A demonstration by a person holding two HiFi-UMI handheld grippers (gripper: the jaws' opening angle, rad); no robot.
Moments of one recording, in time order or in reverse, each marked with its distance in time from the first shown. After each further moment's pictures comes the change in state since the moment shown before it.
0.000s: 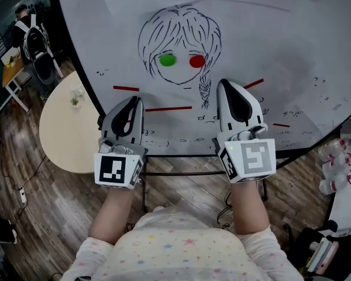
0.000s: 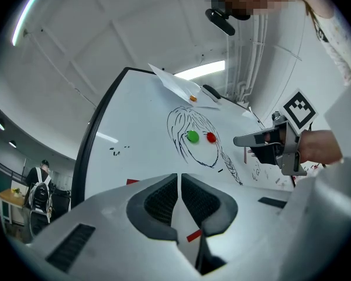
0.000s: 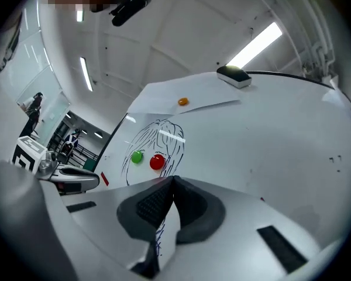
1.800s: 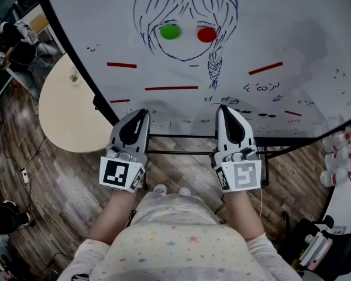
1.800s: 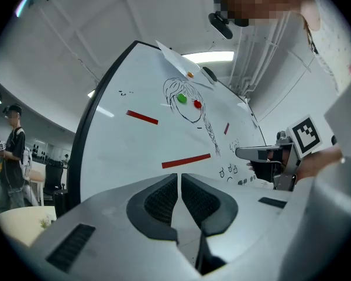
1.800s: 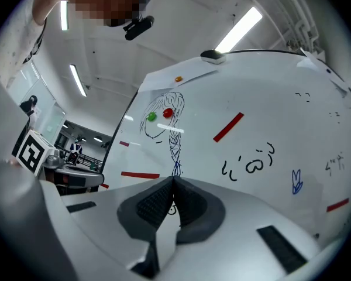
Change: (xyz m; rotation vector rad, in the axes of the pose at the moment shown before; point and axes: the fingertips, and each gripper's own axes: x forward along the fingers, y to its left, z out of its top) left arm -0.050 -0.039 -0.096 -0.143 0.182 -0.073; right arm -0.056 0.031 -0.122 0.140 0.070 0.020
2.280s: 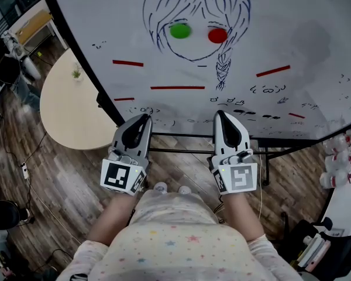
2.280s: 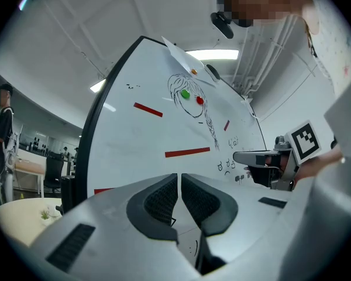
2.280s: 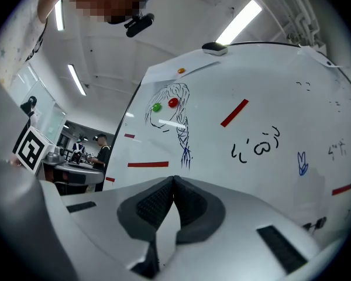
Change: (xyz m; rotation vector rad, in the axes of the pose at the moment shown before) left arm -0.013 0.003 -0.016 -0.044 0.036 -0.001; right arm 0.002 0.017 -0.022 0.024 0.046 0.018
